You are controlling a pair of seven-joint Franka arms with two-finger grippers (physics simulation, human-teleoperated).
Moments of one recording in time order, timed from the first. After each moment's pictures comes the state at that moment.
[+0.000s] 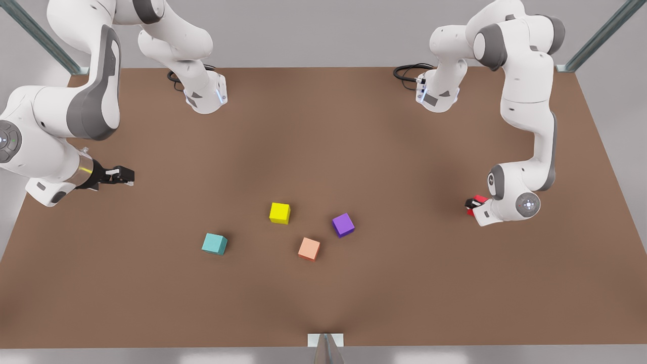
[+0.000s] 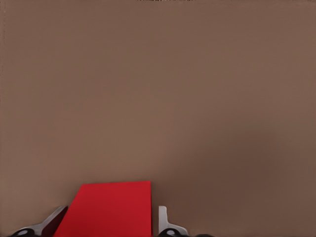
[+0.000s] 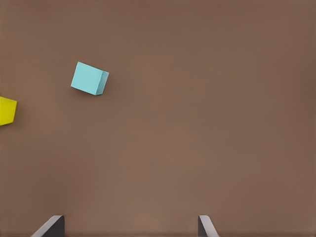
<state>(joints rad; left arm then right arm) -0.05 0.55 0.17 -1.98 0.00 2.27 0.51 0.00 0.24 -0.02 -1.38 -0.05 1.45 -0.19</state>
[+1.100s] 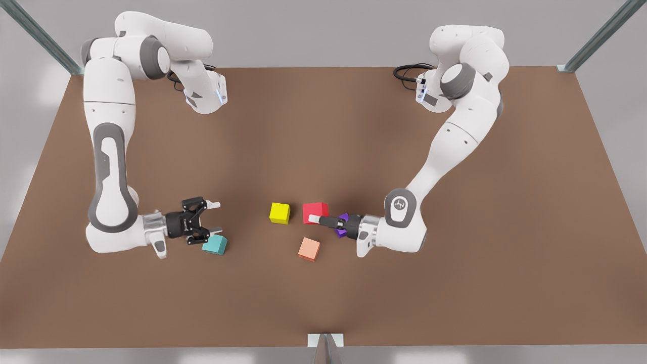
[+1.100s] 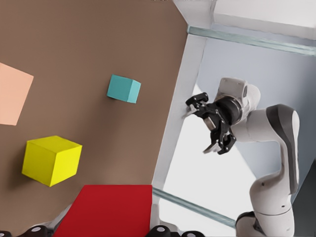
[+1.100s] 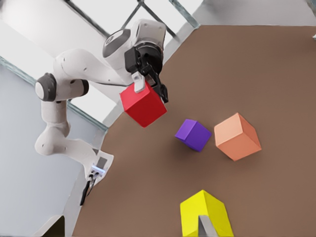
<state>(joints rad) -0.07 1.10 -0.69 -1.12 -0.87 2.10 0.05 -0.01 0.67 -0.02 -1.48 1.13 1.50 -1.37</state>
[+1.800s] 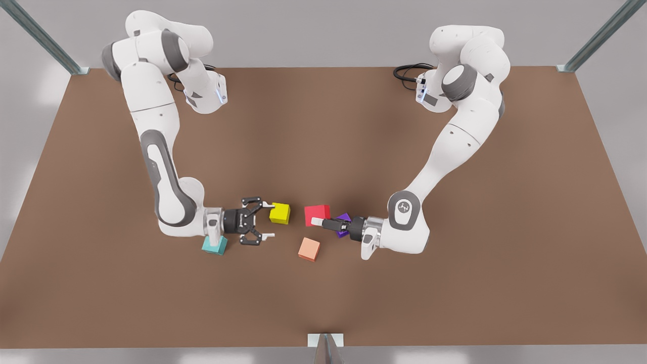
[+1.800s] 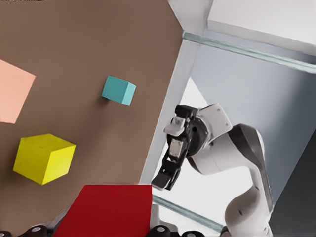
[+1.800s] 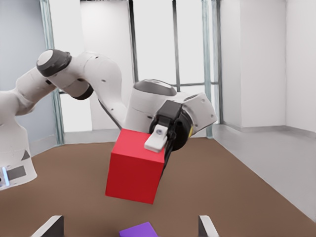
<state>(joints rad) -0.06 1.10 -0.69 -1.13 -0.91 2.09 0.06 0.17 0.67 0.07 -1.66 1.60 1.80 -2.29</state>
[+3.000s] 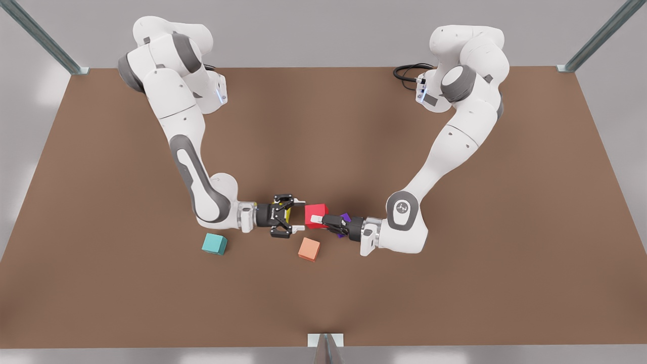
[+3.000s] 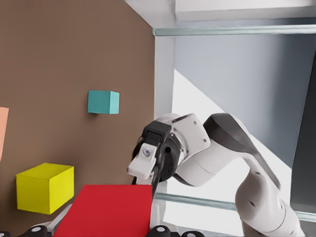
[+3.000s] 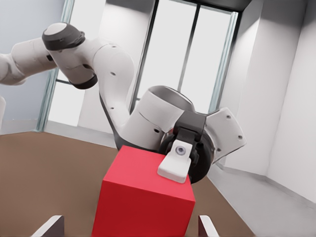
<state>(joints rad) -0.06 1.11 -0.69 -1.12 -0.93 2.11 0.35 0.25 0.73 0.15 -1.65 1.77 1.91 -2.67</state>
